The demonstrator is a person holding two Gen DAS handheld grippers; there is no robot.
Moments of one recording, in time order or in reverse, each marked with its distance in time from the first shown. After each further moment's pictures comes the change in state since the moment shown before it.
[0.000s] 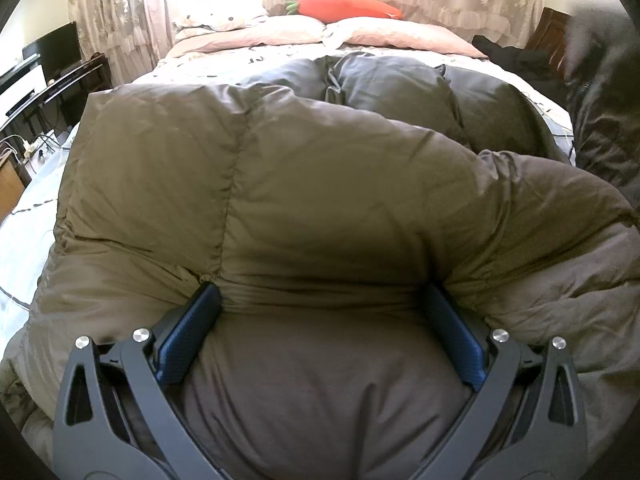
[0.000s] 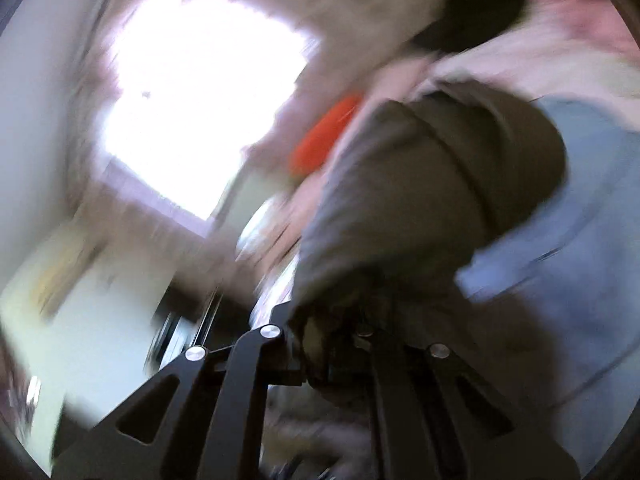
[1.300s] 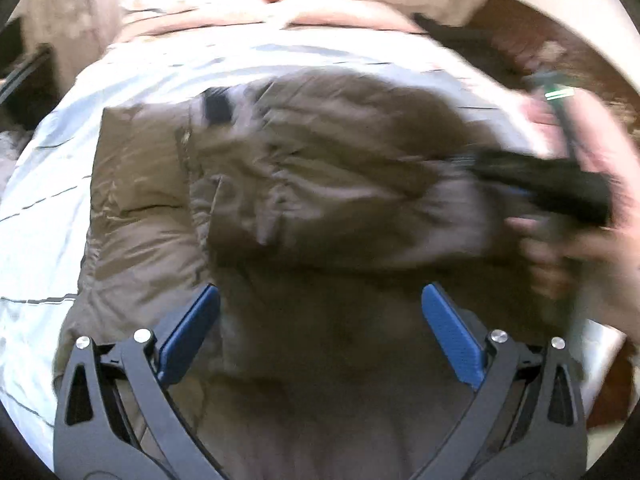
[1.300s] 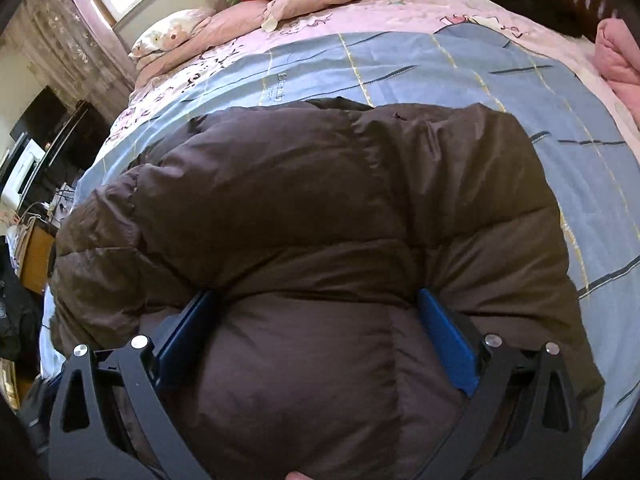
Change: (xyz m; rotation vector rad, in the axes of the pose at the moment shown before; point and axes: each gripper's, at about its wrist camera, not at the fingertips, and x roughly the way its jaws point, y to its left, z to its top) left arm -0.108 0.047 0.016 0.096 0.145 -0.296; right arm 0.106 -0.020 -0.148 -0.273 0.362 -0.659
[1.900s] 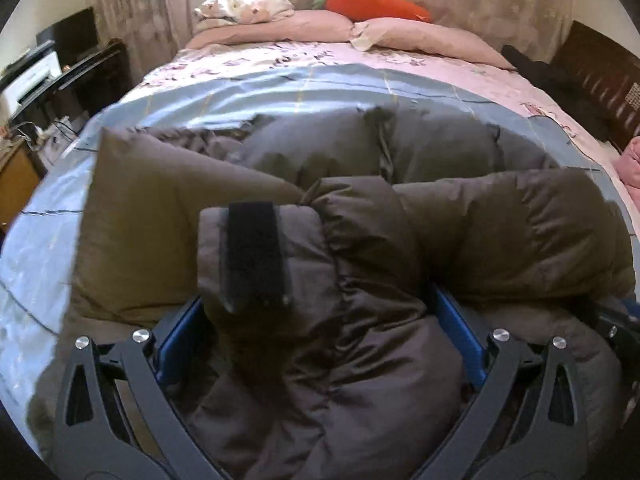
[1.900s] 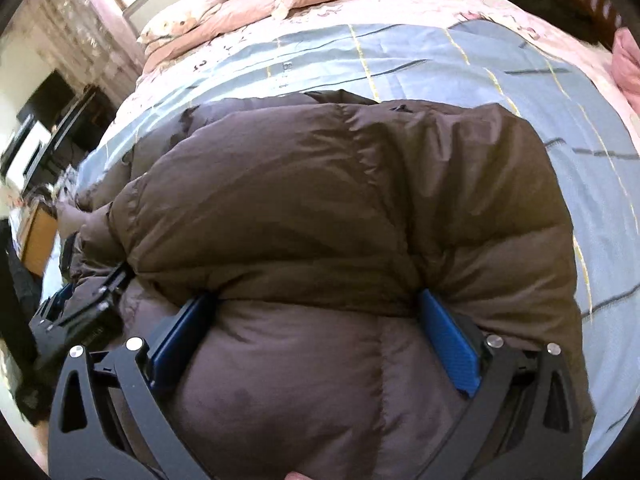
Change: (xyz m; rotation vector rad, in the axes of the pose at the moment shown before) left arm 0.126 0.034 0.061 -0.178 -0.111 0.323; right arm 0.020 -0.001 0.009 -0.099 0.034 -0.003
